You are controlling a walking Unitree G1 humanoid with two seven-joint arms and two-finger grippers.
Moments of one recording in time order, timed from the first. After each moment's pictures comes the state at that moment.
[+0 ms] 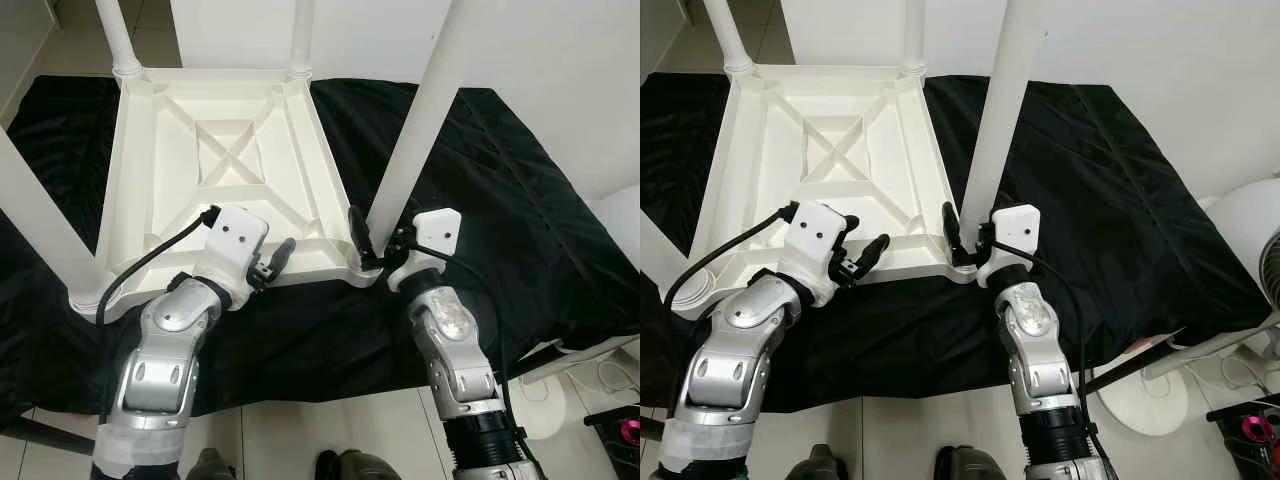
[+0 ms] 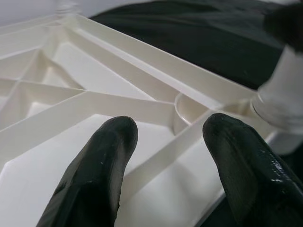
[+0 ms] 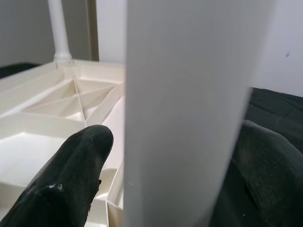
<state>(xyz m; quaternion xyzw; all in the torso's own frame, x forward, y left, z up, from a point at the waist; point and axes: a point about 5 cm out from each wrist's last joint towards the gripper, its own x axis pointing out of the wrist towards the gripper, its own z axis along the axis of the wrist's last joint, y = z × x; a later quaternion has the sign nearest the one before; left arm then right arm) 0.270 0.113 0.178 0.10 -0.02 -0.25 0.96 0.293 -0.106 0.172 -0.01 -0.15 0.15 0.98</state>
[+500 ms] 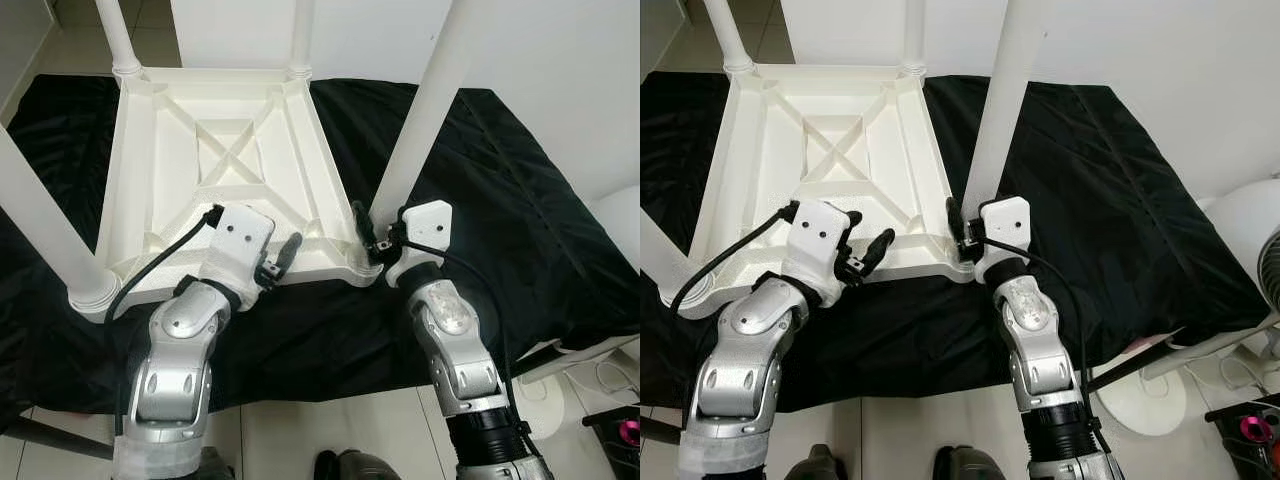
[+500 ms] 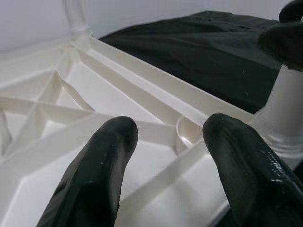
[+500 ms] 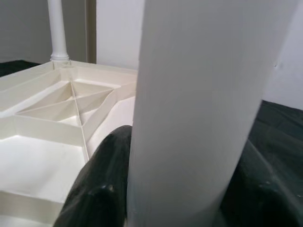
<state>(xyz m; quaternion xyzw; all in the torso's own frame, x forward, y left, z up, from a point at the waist) 0.270 0.110 0.195 0.11 -0.04 -0.22 0.97 0.294 -0.104 0.183 -0.03 -0.15 0.14 0.98</state>
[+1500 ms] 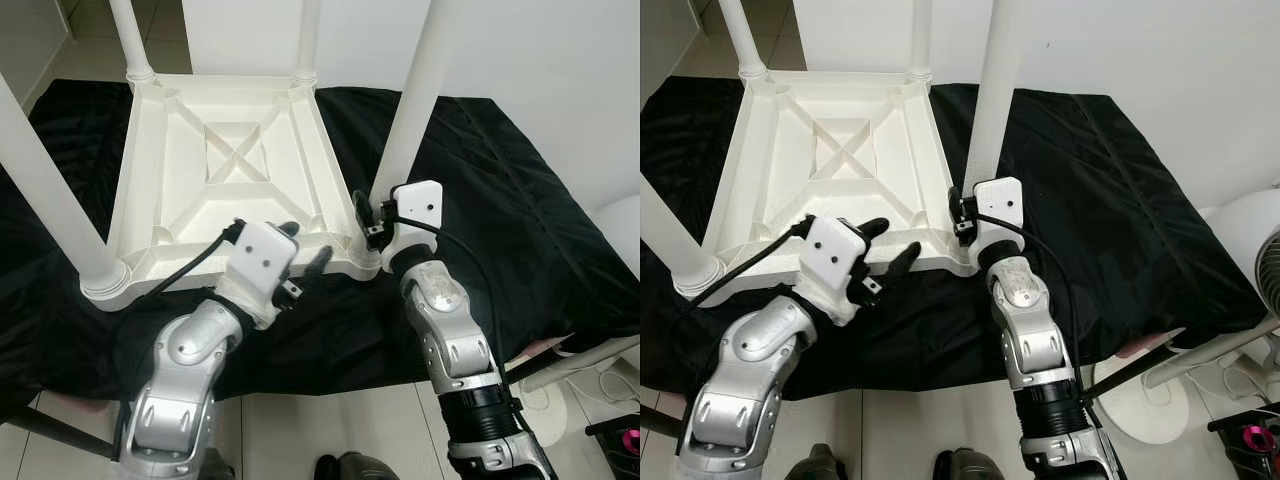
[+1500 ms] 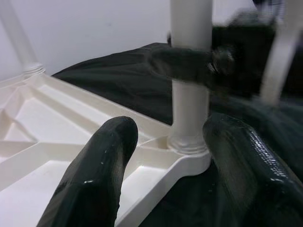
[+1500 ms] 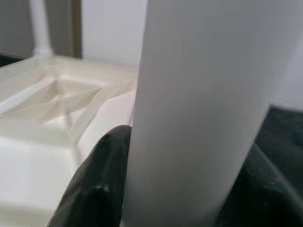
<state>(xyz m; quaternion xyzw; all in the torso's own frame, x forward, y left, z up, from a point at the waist) 0.238 0.085 0.194 0.10 -0.09 -0.32 0.94 0.312 -0.101 0.197 -0.05 -0.13 0.10 0.98</state>
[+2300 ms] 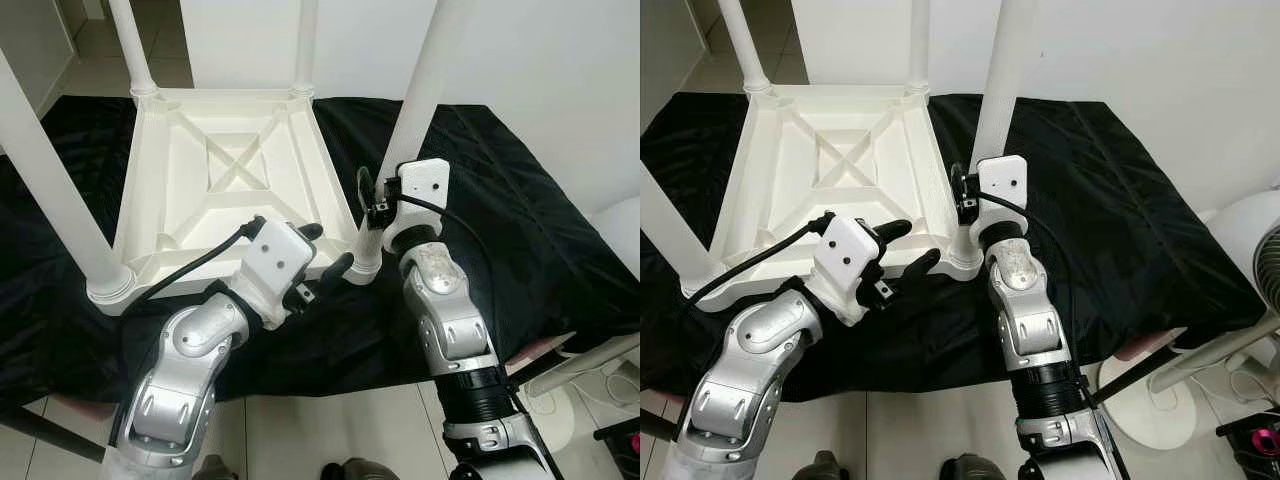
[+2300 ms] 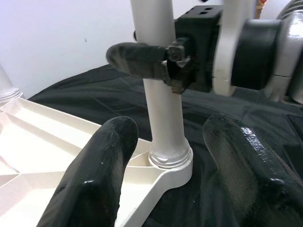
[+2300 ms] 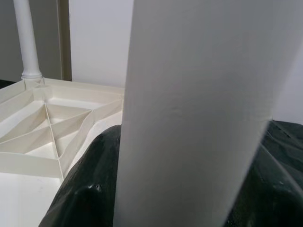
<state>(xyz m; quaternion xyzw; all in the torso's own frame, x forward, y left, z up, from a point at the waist) 0.240 0.080 0.201 0.11 -0.10 -0.38 0.91 0.322 -0.099 0.205 -0.04 -0.14 0.08 0.99</state>
